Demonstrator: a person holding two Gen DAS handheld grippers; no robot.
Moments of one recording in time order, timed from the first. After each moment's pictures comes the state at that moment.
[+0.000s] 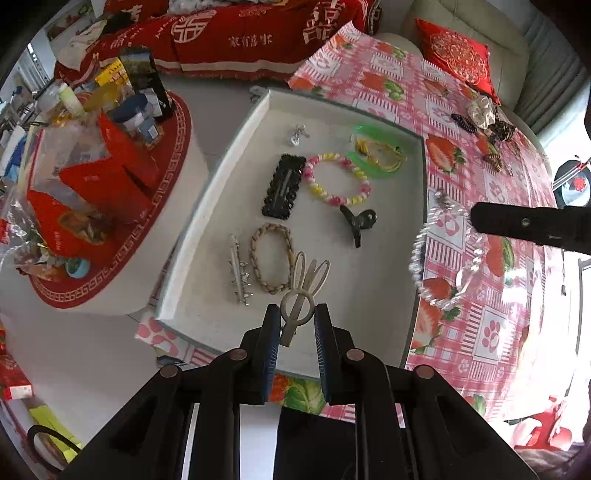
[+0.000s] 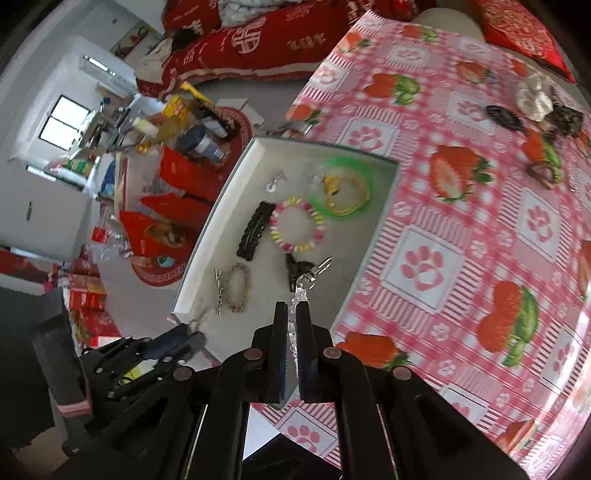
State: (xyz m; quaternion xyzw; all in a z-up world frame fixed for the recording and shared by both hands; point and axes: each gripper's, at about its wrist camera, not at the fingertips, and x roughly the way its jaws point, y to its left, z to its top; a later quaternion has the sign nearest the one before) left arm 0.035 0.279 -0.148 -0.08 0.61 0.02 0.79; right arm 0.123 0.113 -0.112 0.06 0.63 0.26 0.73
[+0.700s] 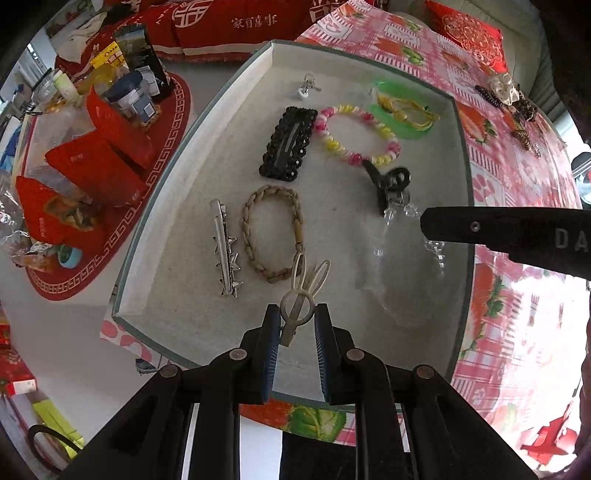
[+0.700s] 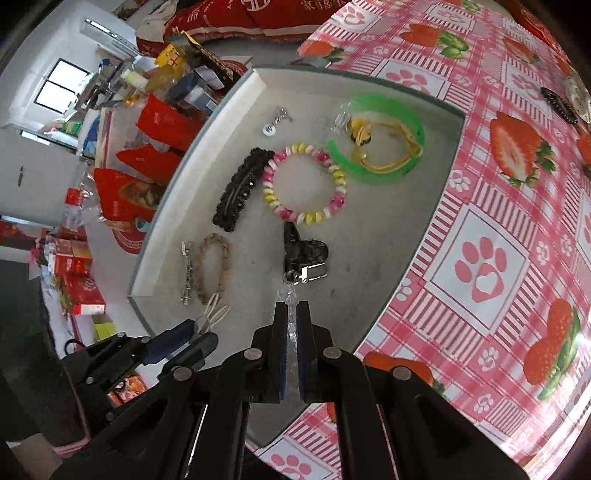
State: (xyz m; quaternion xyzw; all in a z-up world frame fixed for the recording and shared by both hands) left arm 0.038 0.276 -0.203 -0.07 0.63 0.04 0.78; right arm 0.131 0.156 -0.193 0.00 0.67 0.27 0.69
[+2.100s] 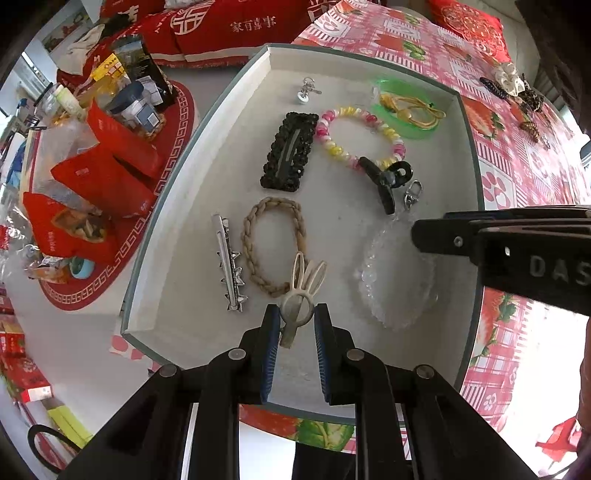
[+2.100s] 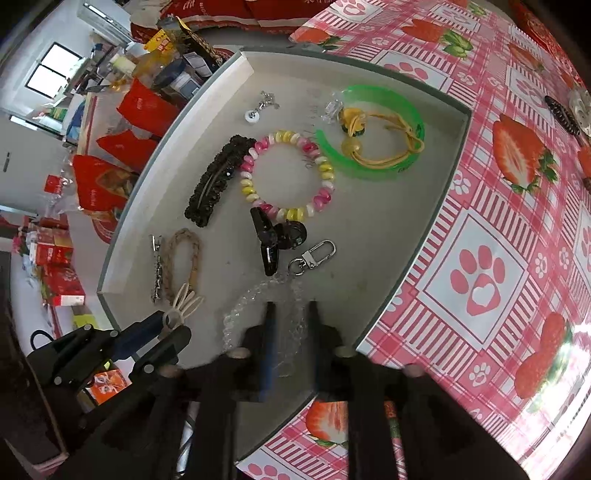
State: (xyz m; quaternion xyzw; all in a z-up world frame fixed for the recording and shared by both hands) left arm 0.048 0.269 -0.201 -0.03 0.63 0.05 0.78; right arm 0.136 0.165 -0.206 -0.04 0.67 0.26 0.69
